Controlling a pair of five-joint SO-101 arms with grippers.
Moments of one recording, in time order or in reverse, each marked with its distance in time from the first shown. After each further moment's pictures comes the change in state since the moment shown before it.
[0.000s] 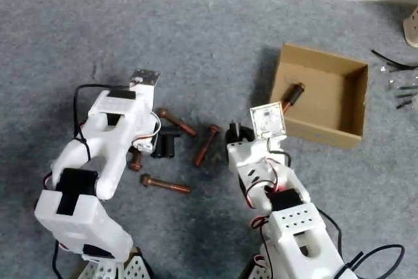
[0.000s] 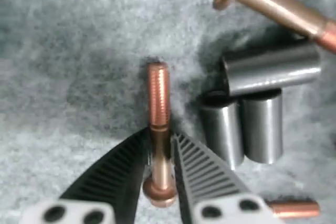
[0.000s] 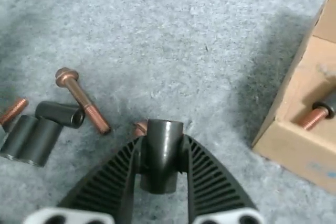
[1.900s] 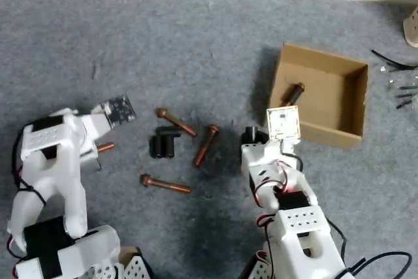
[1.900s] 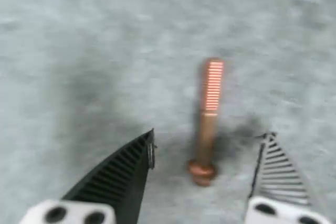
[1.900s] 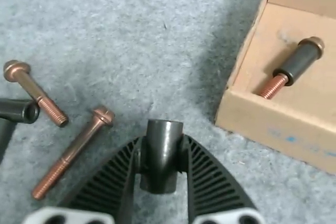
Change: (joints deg) left arm -23.1 -24.1 17.1 -16.1 -79.0; right arm 6.3 -0.1 2.2 -0.3 0.0
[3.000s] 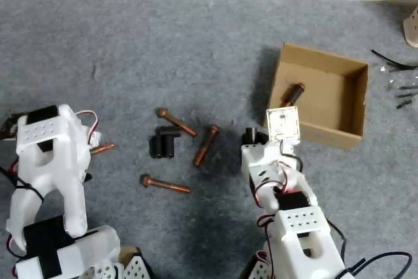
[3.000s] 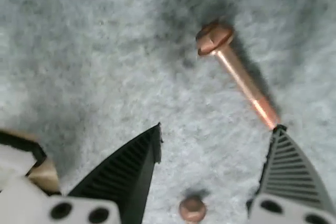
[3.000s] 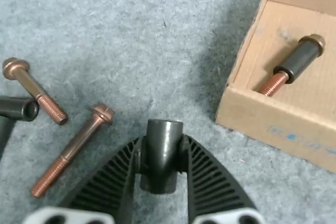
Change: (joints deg) left arm 0.3 0.4 -5.5 26.3 140.6; right arm 0.0 0.0 0.3 0.0 0.0
